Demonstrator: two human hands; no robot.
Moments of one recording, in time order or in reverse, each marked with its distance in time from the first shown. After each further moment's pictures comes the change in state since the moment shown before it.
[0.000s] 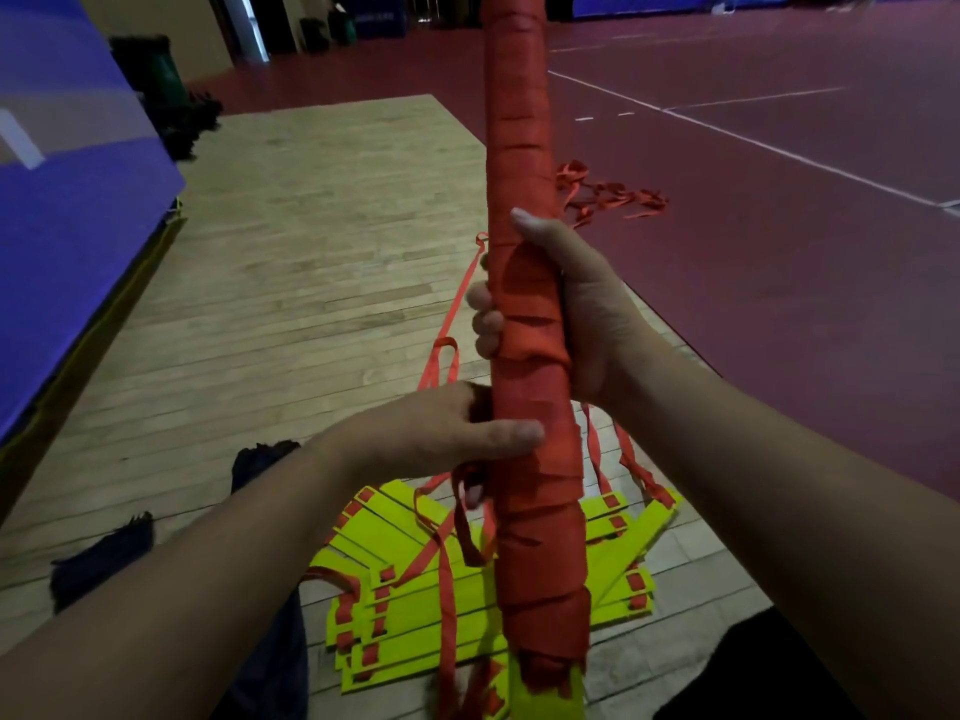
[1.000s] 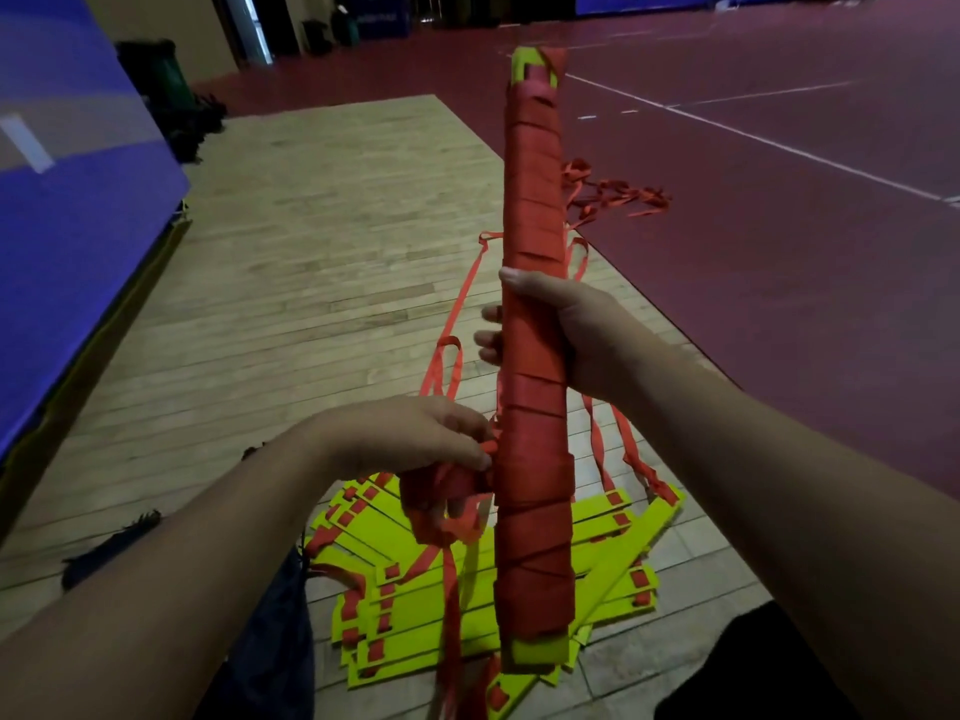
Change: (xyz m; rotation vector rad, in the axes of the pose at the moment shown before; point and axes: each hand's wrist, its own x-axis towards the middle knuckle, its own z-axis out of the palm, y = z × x) left_hand -0.006 -0.012 -0.017 0.067 -0.035 -0.381; right_hand 0.012 0.011 -0.031 -0.167 0.196 -0.004
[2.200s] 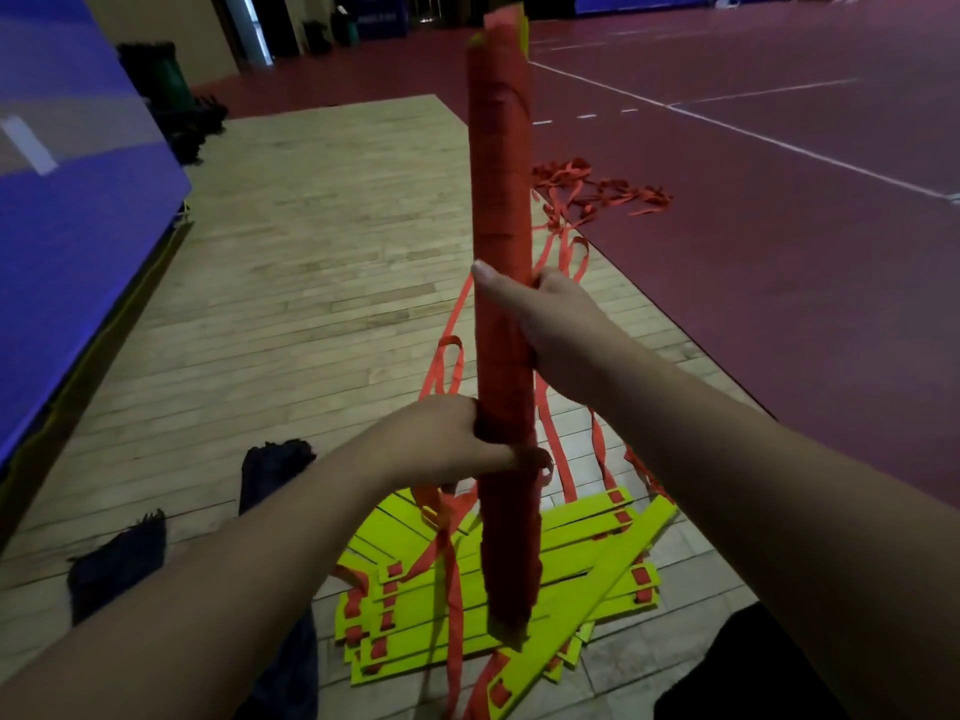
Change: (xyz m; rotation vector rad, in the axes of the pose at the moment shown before) left_hand 0.014 0.002 0.022 0.431 0.371 0.027; right_hand 0.002 0.008 0.024 -0.365 0.204 -0.144
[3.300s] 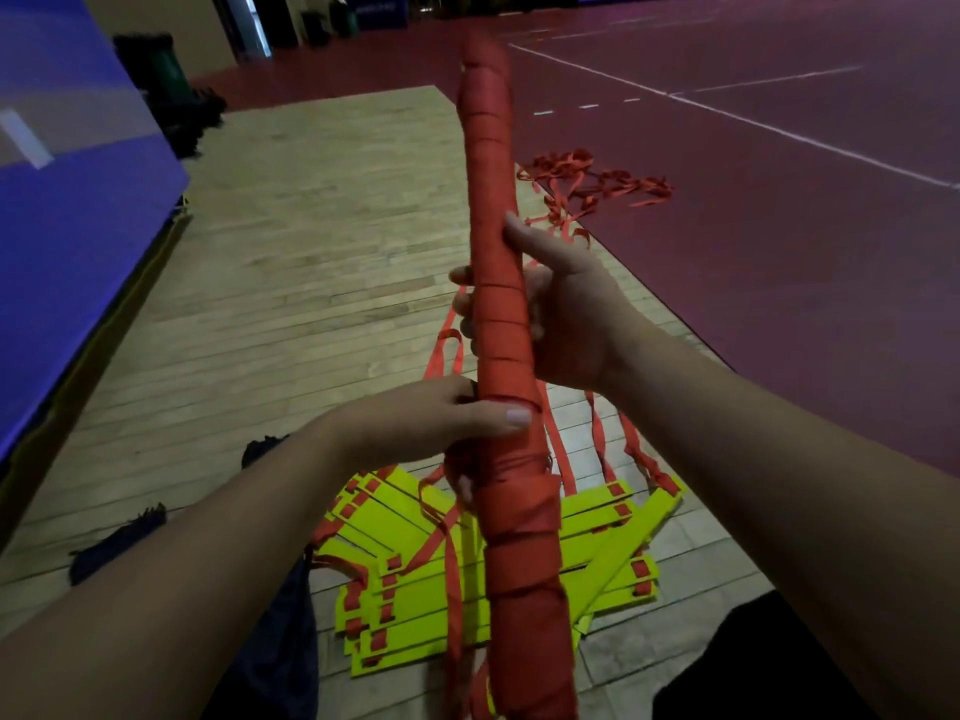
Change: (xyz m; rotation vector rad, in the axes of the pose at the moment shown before) left_hand -0.010 0.005 -0.011 -0.557 -0.186 0.155; right_hand -0.001 -0.009 -0.019 0.460 -0.381 0.238
